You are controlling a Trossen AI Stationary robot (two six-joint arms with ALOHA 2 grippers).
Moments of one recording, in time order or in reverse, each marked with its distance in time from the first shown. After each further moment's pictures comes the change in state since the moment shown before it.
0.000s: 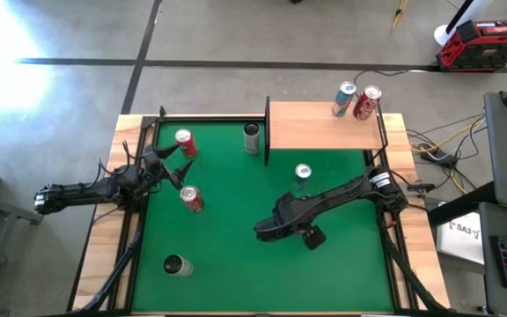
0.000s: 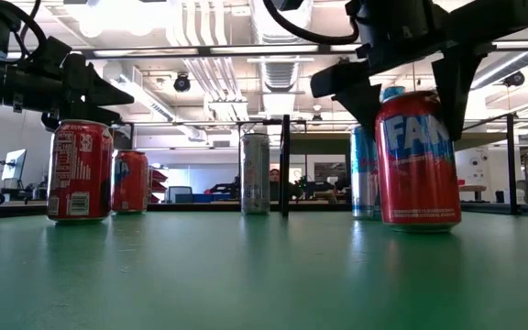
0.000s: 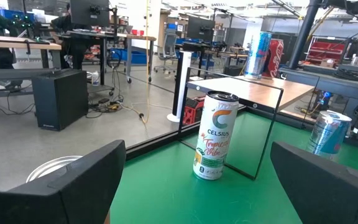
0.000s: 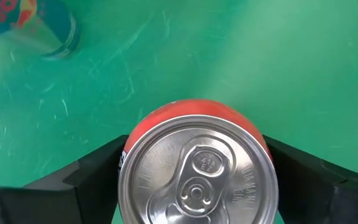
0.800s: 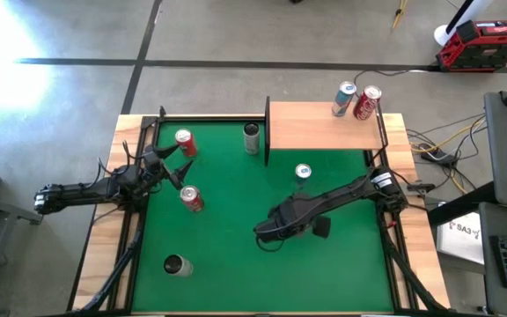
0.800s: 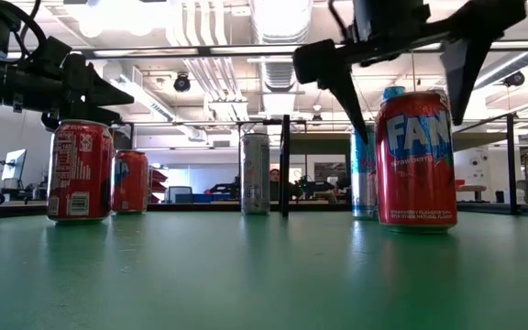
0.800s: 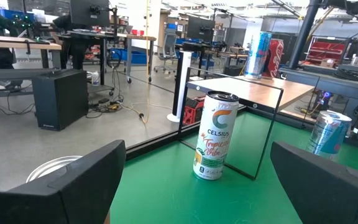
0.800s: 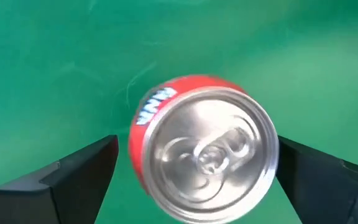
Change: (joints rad) left arm 0.000 0.000 0.000 0.000 0.000 0.000; right arm 0.009 -0.012 0.032 0.016 0.001 -0.756
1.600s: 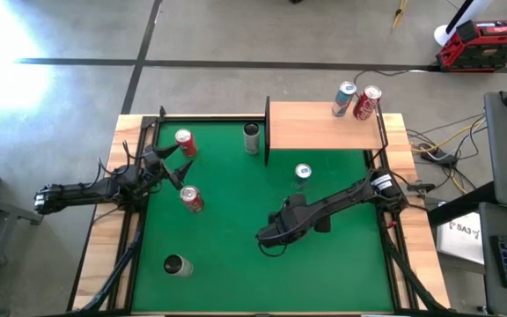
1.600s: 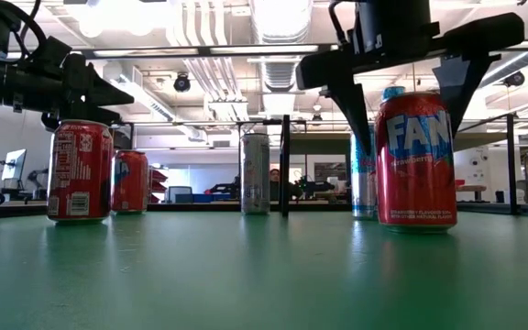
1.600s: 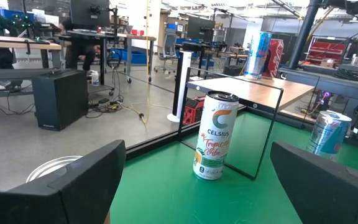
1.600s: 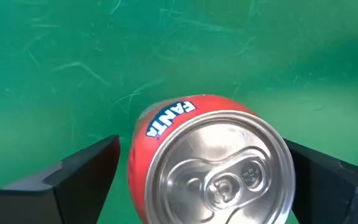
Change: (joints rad) left arm 0.000 0.000 0.000 0.000 0.000 0.000; right arm 0.030 0.006 -0.049 0.028 0.099 -0.103
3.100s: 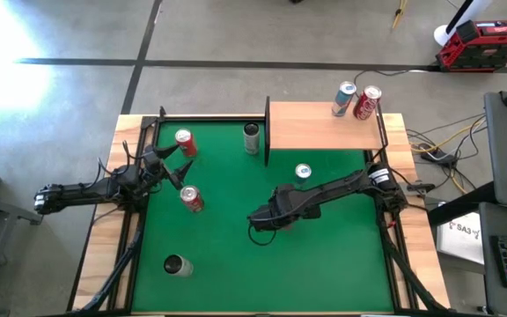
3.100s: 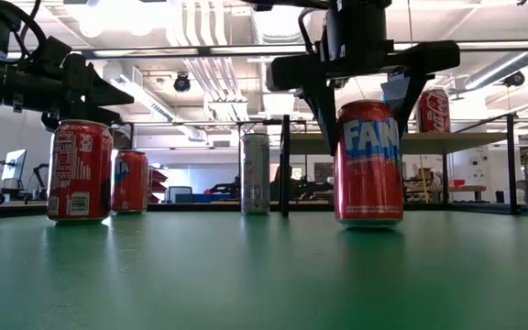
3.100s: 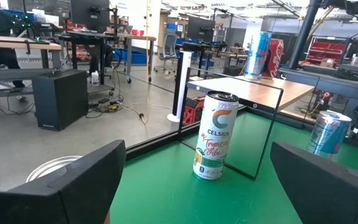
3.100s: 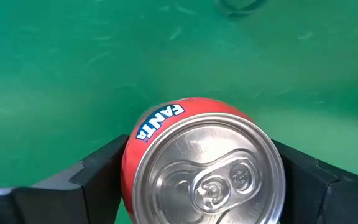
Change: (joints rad) left arm 0.000 0.000 0.000 0.000 0.000 0.000; right arm -0.100 0.003 0.031 0.087 0.017 -0.244
